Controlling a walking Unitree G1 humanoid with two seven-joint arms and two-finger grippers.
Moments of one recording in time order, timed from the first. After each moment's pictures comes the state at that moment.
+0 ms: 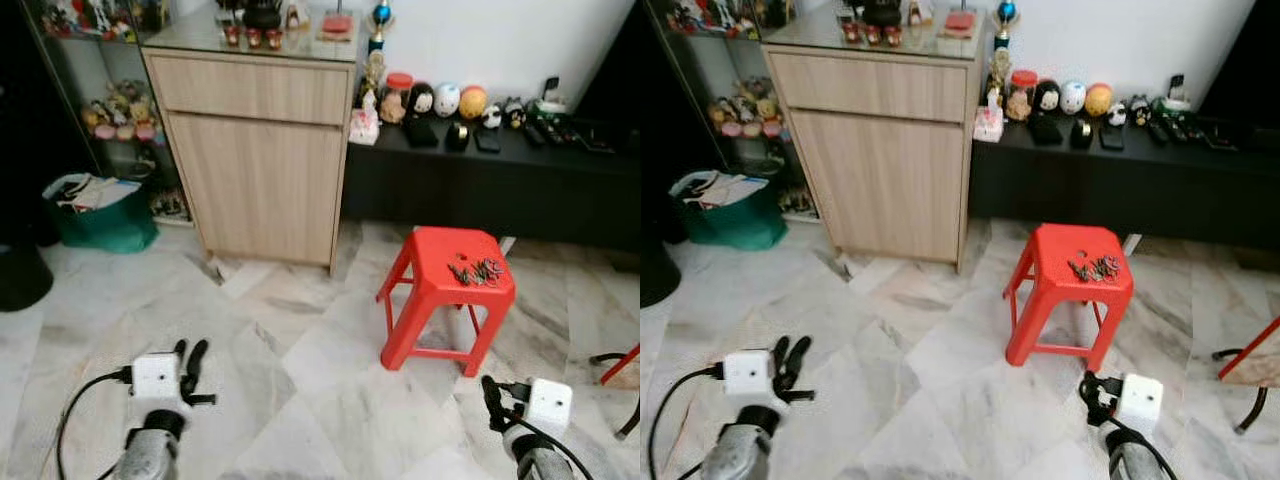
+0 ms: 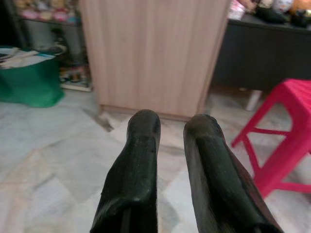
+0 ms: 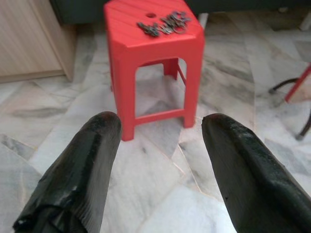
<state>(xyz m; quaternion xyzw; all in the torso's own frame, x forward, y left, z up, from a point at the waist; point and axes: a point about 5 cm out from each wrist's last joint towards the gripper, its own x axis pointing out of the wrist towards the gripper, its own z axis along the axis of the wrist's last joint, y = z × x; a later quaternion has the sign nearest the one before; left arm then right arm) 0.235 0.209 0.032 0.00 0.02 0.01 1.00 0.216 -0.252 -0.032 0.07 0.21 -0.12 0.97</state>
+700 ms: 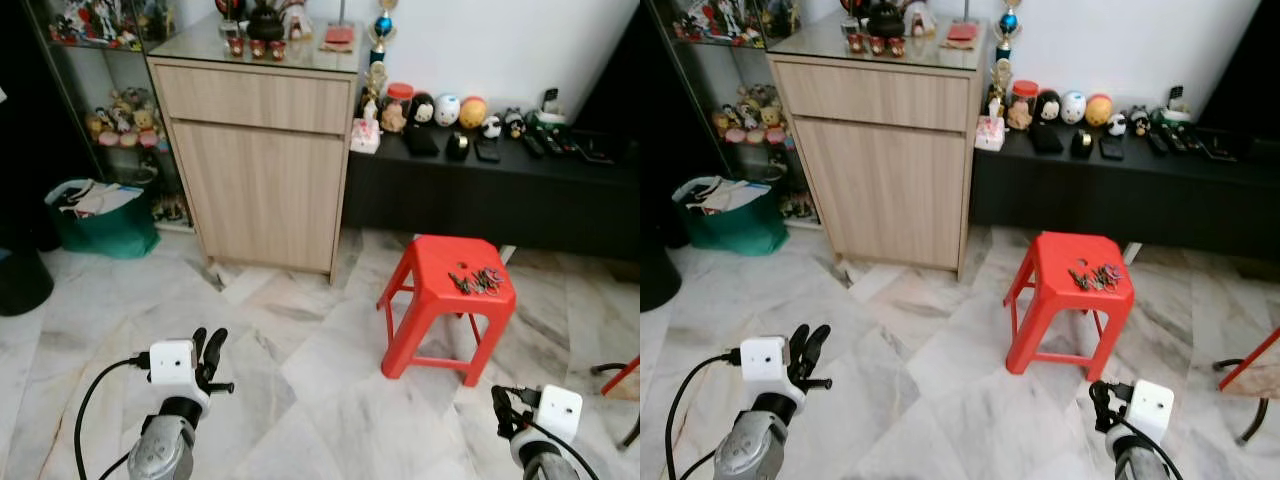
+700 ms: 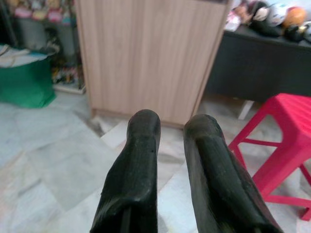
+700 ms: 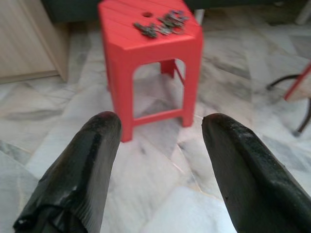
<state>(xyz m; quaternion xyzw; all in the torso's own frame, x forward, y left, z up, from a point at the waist) 0.243 0.198 0.046 -0.02 0.03 0.00 1.00 0.216 -0.257 -0.034 0.09 0.22 -0.15 0.96</state>
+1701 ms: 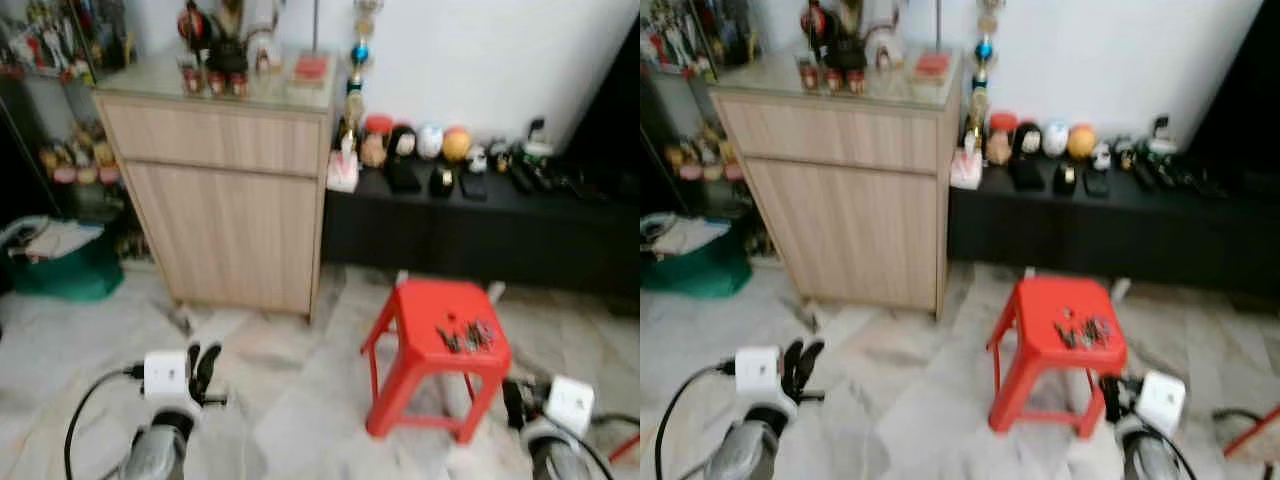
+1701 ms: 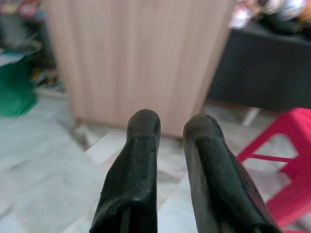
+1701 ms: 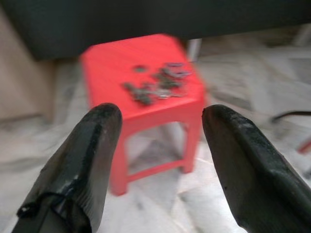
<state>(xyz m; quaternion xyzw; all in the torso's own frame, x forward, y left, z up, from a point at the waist) 0.227 0.215 0.037 -0.01 0.07 0.02 1.00 0.224 -0.257 -0.030 0.09 0.22 -0.15 0.96</state>
